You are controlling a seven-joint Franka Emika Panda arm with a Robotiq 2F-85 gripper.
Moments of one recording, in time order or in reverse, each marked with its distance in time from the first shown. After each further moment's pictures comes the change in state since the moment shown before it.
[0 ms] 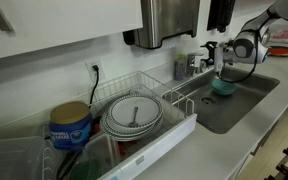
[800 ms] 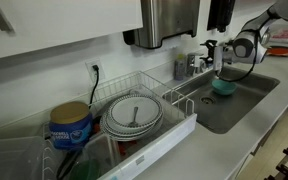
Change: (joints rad) arm -0.030 0.013 0.028 0.022 0.000 -0.038 -0.001
